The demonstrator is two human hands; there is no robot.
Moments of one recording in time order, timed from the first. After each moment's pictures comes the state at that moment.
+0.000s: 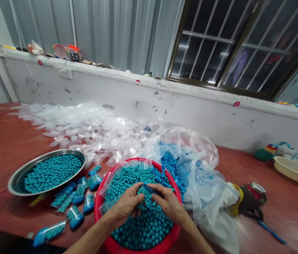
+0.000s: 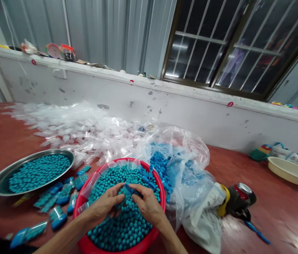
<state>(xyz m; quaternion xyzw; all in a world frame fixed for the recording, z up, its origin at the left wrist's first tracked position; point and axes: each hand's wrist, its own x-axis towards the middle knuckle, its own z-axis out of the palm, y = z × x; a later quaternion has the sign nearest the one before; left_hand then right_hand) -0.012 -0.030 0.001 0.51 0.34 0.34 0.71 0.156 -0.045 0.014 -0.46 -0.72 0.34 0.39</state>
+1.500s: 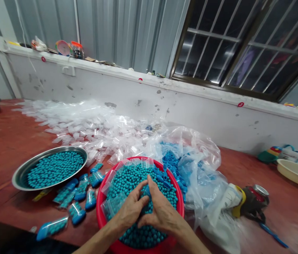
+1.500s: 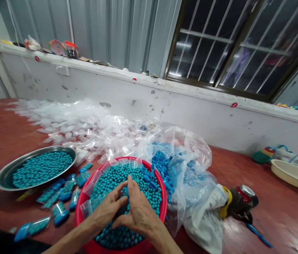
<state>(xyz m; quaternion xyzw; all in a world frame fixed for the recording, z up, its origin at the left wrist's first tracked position) -0.005 -0.041 0.002 0.56 0.35 0.43 0.61 0.133 -0.060 0.010 -0.49 -0.78 0.27 0.28</state>
